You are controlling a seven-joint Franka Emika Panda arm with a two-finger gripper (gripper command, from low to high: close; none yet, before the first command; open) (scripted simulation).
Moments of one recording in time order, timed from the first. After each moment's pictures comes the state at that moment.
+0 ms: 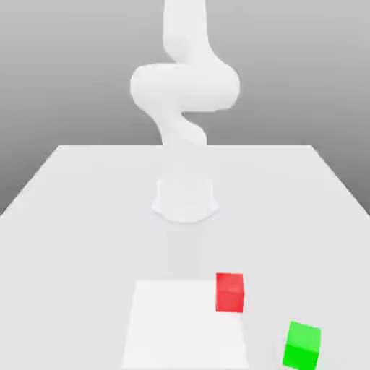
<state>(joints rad) -0.02 -0.72 0.05 -2.35 -0.03 2.35 0.85</state>
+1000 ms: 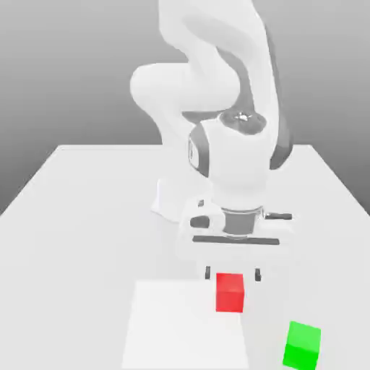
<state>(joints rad) -0.02 0.13 0.22 -2.79 -0.11 2.92 1.16</state>
